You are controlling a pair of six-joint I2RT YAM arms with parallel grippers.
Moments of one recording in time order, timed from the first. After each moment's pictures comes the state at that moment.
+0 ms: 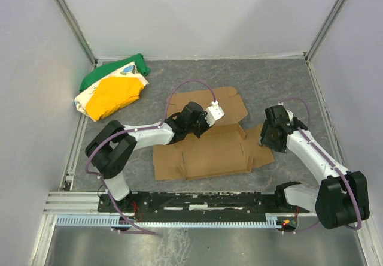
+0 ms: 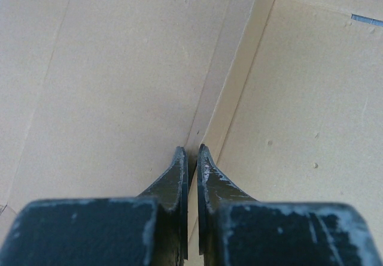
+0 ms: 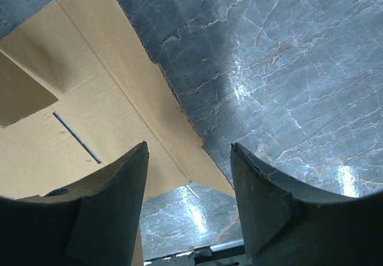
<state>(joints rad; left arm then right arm) -0.80 1.74 0.96 0.14 0.11 0.31 0.22 1.17 0.73 -0.76 0.23 0.56</state>
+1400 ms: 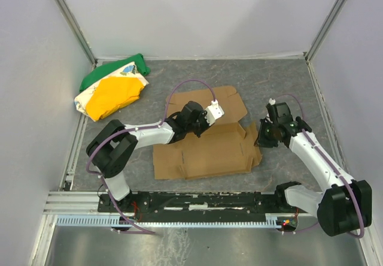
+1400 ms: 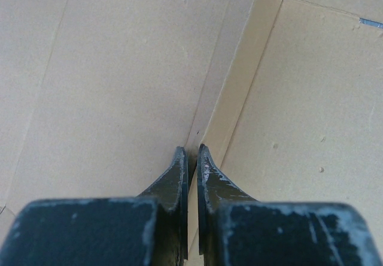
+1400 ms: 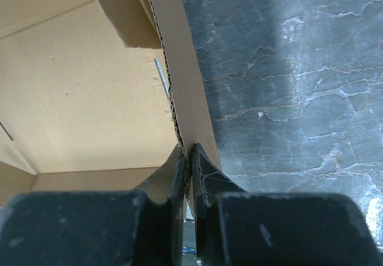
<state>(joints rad) -0.80 1.75 0.97 0.14 0.11 0.31 0.22 1.11 0.77 -0.75 -0.11 0.46</state>
